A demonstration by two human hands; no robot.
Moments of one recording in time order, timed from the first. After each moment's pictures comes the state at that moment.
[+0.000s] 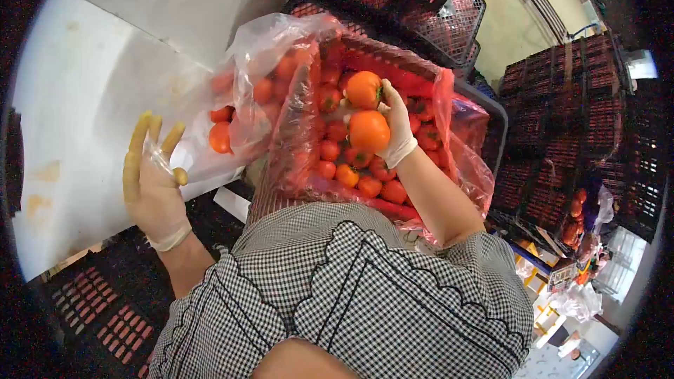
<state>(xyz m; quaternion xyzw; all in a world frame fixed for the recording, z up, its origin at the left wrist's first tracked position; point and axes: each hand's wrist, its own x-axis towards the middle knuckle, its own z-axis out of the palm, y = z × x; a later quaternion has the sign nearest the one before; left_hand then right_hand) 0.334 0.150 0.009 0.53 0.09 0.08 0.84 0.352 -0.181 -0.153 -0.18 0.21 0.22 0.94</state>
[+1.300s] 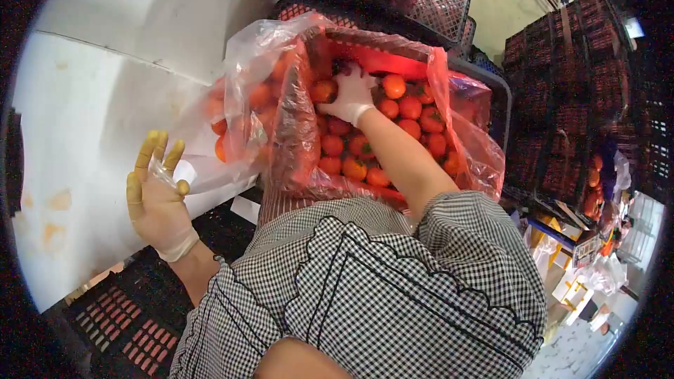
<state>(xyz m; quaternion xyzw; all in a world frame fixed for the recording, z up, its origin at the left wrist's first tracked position) 0.336 0.157 0.004 0.62 0.06 0.03 0.78 0.401 -0.147 -0.240 -0.97 0.07 0.04 0.23</state>
